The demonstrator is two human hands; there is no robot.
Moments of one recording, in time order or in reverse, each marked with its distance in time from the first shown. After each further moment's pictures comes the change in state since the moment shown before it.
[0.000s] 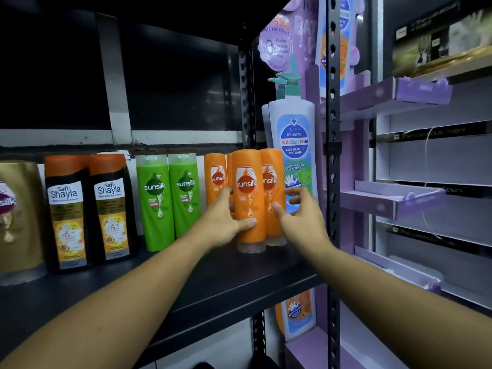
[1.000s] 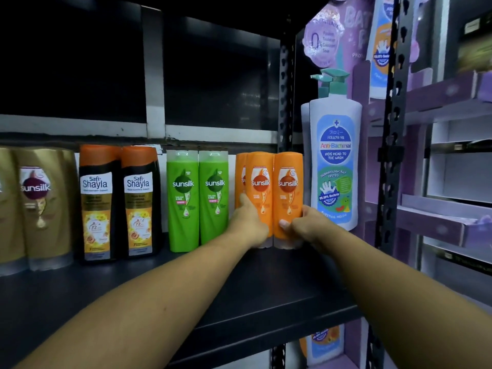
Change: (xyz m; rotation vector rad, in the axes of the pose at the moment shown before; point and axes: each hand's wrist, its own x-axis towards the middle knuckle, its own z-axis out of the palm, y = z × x) left_hand 0.040 -0.023 0.012 0.274 0.212 -0.270; right_hand 0.073 0.019 0.057 -0.057 -0.485 0.300
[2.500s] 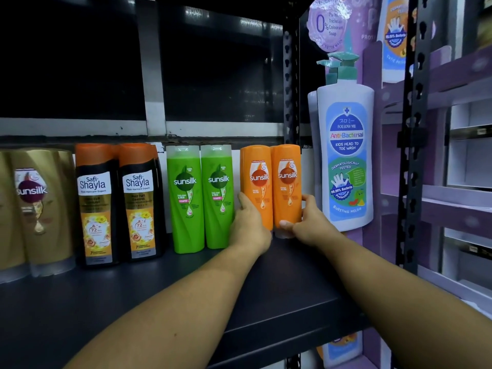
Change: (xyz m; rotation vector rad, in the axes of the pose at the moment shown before) left_hand 0.011 -0.020 0.019 0.108 0.130 -0.038; right_hand 0.028 0.020 0.024 -0.061 0.059 -0.158
